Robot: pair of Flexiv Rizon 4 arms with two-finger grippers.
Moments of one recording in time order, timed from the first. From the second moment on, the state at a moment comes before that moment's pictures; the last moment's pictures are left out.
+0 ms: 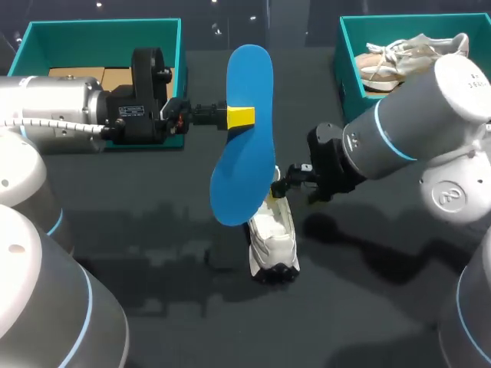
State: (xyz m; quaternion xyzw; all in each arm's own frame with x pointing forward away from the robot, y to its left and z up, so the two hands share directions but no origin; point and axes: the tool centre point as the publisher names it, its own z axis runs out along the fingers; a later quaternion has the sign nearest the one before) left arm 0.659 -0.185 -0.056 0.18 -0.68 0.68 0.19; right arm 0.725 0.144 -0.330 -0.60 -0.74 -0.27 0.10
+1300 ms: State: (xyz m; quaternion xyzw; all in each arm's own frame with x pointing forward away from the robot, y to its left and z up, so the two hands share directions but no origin) left arm 0.659 -0.185 -0.055 0.17 -0.68 0.69 0.18; right arm 0.720 0.100 -0.262 -0.50 -0.73 -0.39 0.27
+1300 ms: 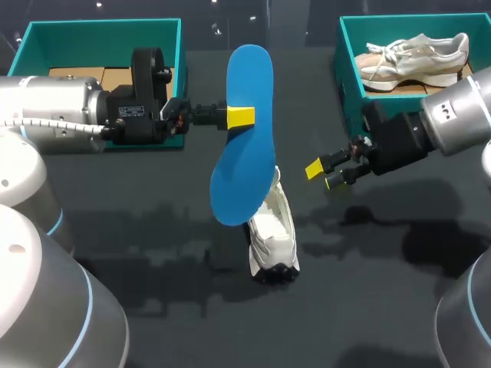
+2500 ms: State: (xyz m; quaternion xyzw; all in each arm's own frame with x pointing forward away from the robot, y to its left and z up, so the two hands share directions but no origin) left arm 0.695 -0.183 -0.066 -0.23 -0.64 0.69 -0.24; right arm 0.746 0.091 -0.210 -0.51 -0.60 -0.46 0.40
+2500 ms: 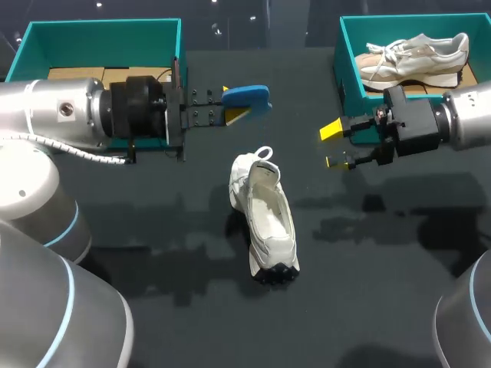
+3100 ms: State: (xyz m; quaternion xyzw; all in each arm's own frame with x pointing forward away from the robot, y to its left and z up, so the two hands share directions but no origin) left arm 0.710 -0.196 -0.114 -0.44 -0.58 0.56 -0.40; right arm 0.764 0.084 -0.185 -0.52 -0.55 -0.49 0.44
